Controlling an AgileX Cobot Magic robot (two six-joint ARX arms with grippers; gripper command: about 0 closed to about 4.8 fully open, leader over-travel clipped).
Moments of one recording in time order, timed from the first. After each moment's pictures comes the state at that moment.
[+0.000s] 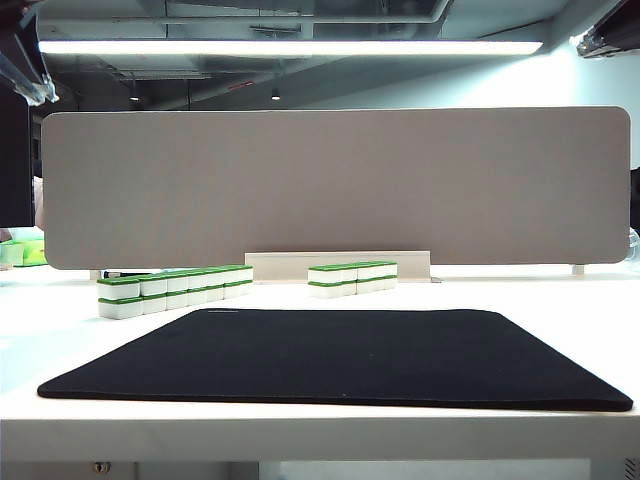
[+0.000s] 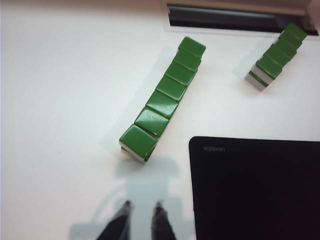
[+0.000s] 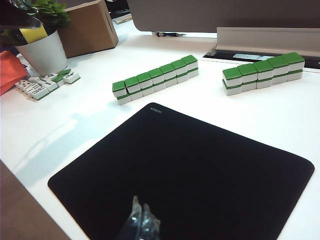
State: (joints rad) left arm 0.01 1.30 1.27 -0.60 0.22 -0.04; right arm 0.14 0.57 0.47 -0.15 -0.60 0.08
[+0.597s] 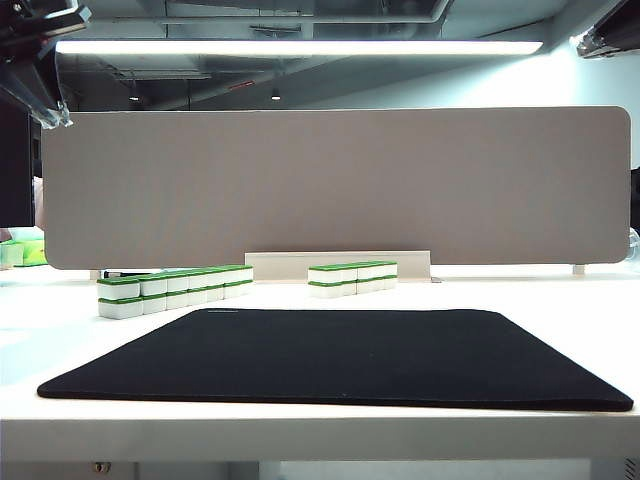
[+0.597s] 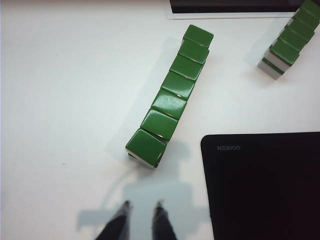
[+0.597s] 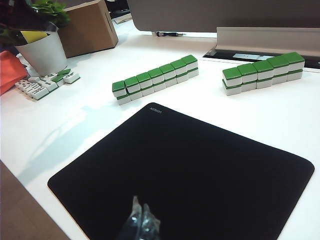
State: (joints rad) left arm 0.01 1.43 1.35 -0.62 0.22 0.04; right arm 0.14 0.57 0.47 -0.15 -0.60 0.08
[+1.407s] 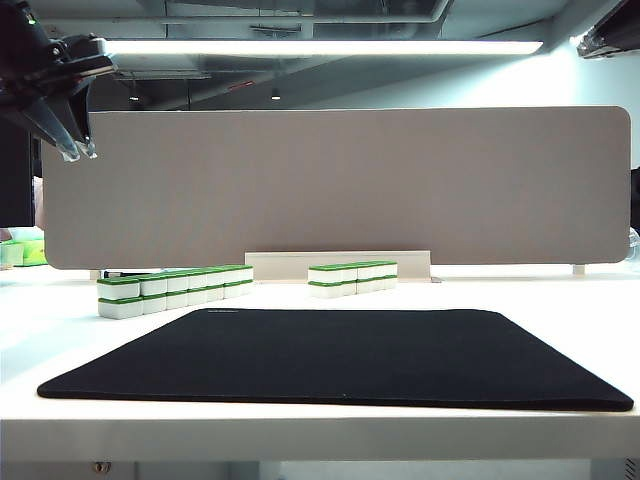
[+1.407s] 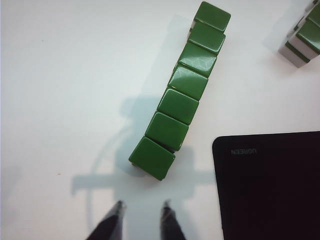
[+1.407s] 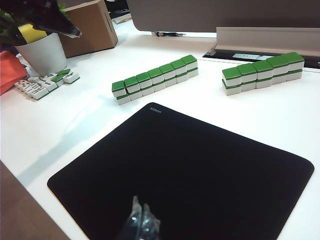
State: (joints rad) left arm 0.01 1.71 1.65 -0.80 0.22 0.07; right arm 0.14 0.57 0.47 -0.15 -0.60 0.08
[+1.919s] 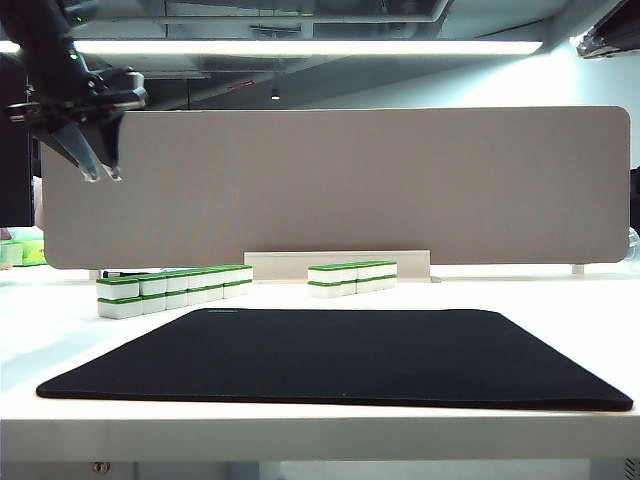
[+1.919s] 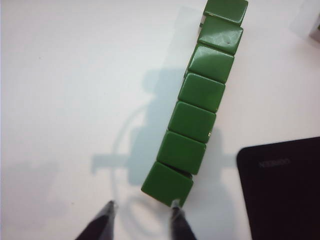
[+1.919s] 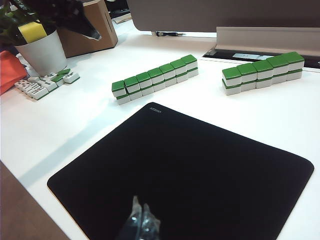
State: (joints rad) left arm -0.04 1.92 1.89 -0.90 0.12 0.17; right arm 0.14 0.57 0.47 -0.15 -0.60 0.08
